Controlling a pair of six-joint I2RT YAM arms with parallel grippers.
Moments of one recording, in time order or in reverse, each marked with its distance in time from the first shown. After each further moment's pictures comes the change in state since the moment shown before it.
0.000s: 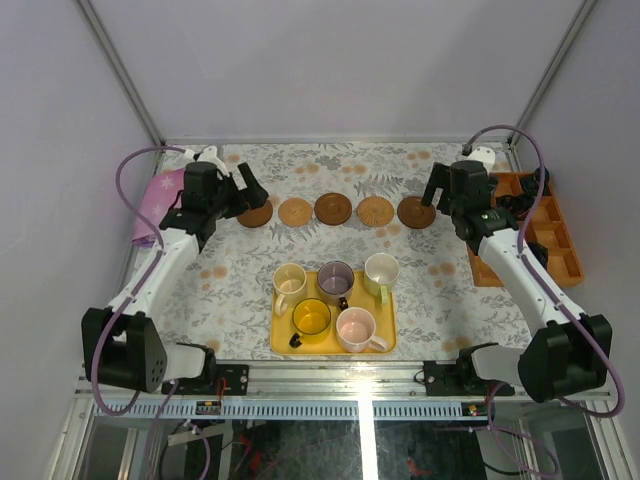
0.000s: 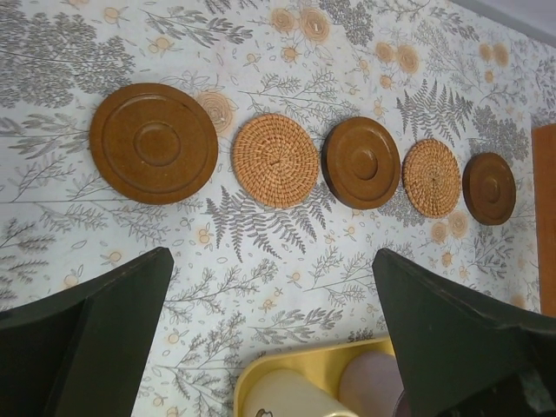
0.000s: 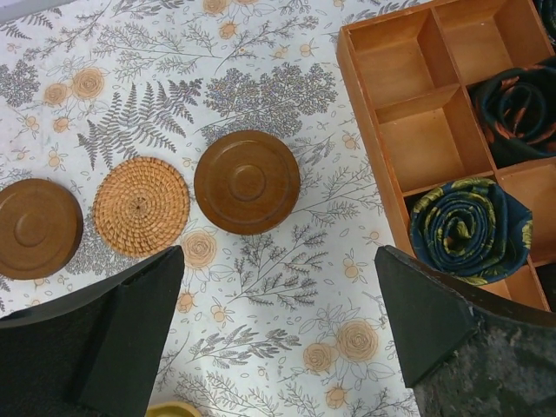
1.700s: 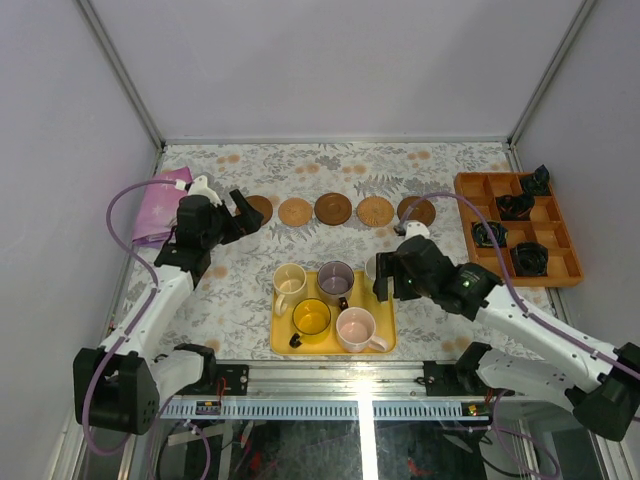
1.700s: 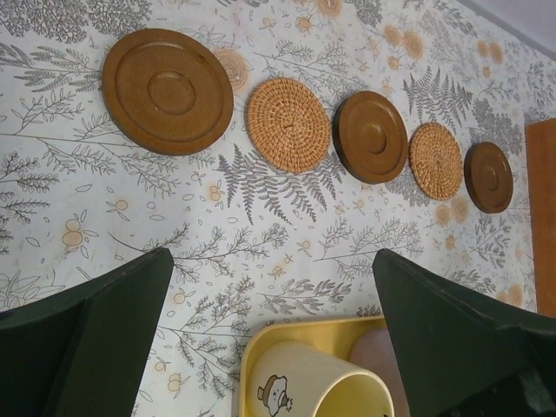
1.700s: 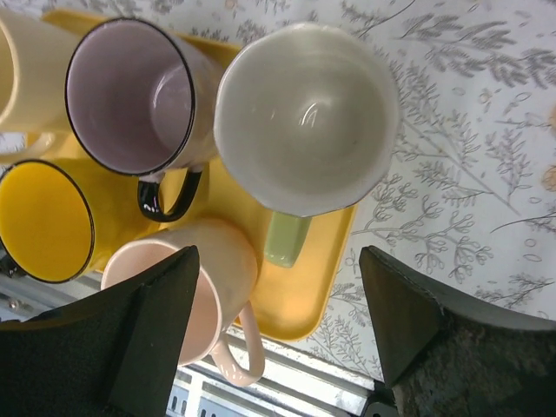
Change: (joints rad) left arm 0.001 -0.251 -0.298 0.113 -0.011 -0.061; right arm 0.571 -0.328 -0.245 -0.352 -0.199 0.257
